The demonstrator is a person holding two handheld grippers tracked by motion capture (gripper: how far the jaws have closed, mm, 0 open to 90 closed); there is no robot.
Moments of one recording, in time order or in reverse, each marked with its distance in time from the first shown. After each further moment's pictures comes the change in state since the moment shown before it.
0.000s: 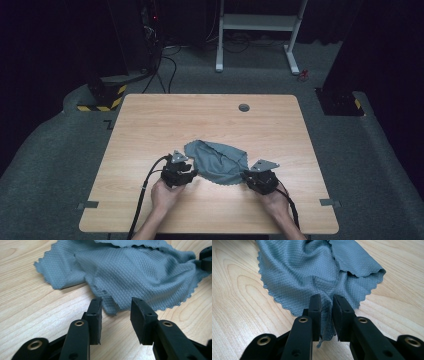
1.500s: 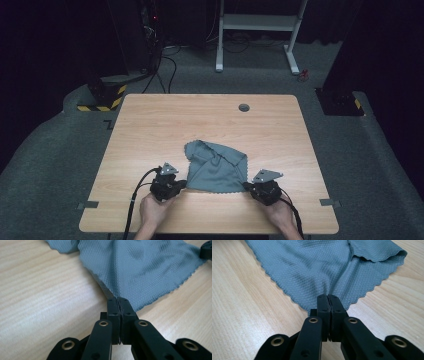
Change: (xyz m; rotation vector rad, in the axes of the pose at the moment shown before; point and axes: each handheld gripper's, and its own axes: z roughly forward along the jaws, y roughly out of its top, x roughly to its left) left arm -0.004 -0.040 -0.037 0.055 -0.045 -0.054; right arm 0.014 -0.022 -0.014 0.013 0.085 -0.010
